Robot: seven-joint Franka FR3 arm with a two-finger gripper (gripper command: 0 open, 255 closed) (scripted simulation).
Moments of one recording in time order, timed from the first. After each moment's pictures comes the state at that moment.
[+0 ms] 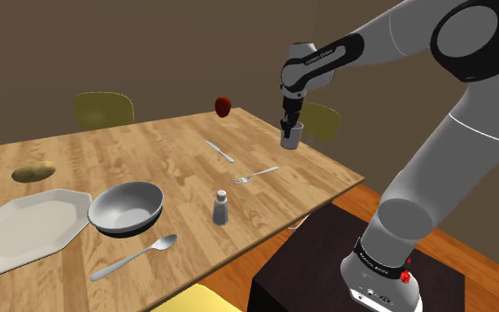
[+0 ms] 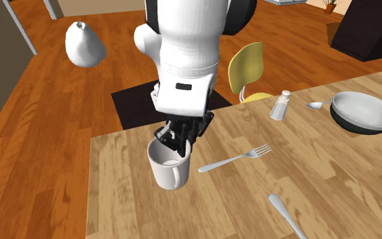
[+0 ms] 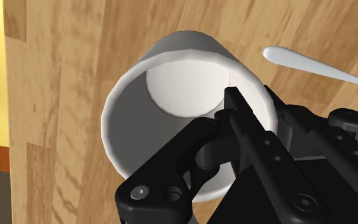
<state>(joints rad) -0.07 -0.15 -0.29 -2.26 -0.12 2.13 -0.42</state>
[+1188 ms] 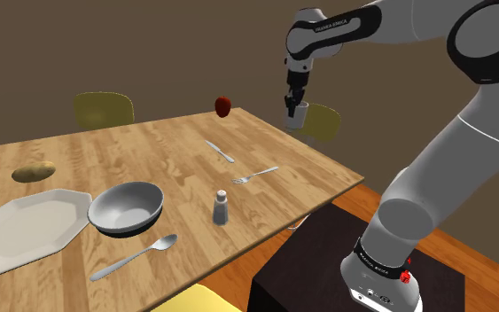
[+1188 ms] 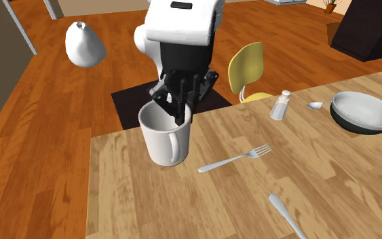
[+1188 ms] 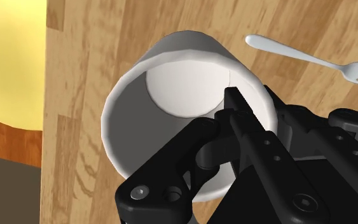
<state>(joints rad) -0.06 -0.22 -0.27 -2.09 -0.12 1.88 -0.42</state>
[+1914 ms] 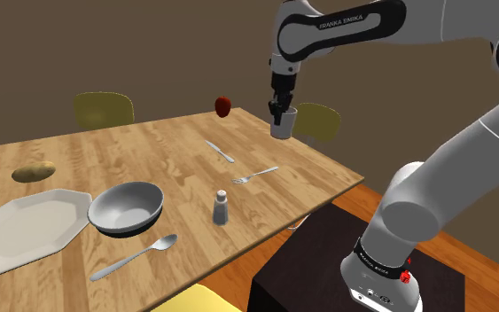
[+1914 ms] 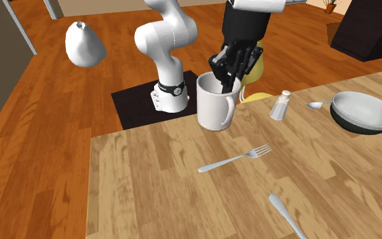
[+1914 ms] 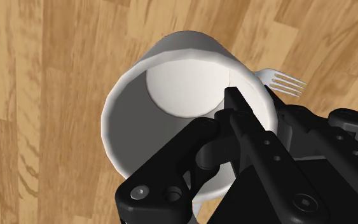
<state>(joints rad) 0.02 -0.37 -0.11 -2.22 -0.10 1.84 -0.18</state>
